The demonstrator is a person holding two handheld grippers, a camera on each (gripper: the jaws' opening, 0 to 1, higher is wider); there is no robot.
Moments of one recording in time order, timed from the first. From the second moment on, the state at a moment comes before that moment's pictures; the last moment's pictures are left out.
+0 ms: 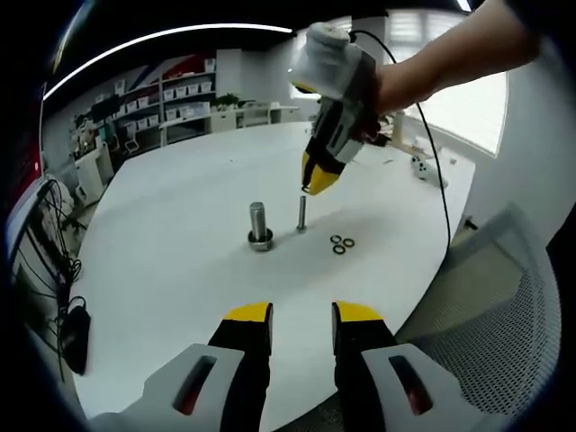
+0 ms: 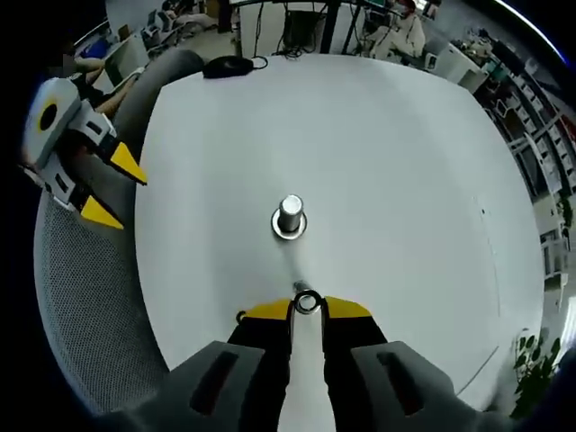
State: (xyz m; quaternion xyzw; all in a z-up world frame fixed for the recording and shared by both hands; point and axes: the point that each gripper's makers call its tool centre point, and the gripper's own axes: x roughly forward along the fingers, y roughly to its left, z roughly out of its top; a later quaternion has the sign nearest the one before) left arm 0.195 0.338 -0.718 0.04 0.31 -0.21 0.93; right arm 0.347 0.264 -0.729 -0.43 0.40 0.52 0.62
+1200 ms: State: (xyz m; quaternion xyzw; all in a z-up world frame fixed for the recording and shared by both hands) left arm 0.196 0.342 -0.719 0.02 0.31 -0.20 0.93; right arm 0.353 0.264 -0.782 -0.46 0.44 0.52 0.57
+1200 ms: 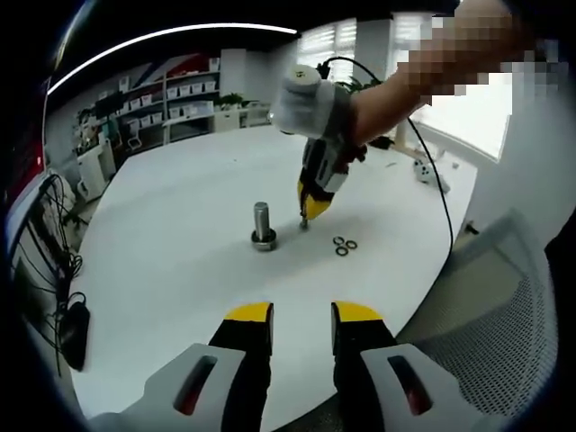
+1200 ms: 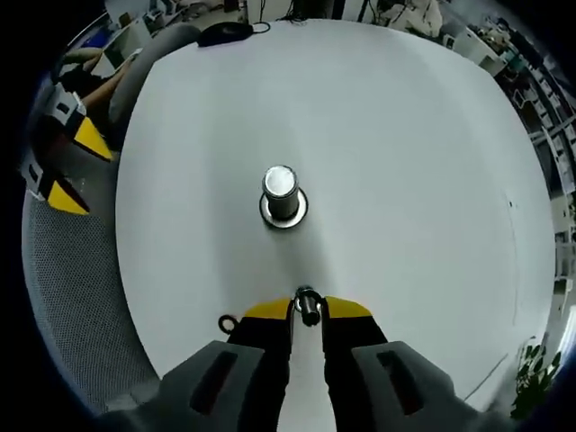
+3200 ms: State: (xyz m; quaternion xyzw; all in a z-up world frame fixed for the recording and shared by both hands) left arm 0.194 0.343 -0.724 0.02 0.32 -0.20 0.93; right arm 0.293 0.209 -0.799 -0.41 0.48 0.50 0.60
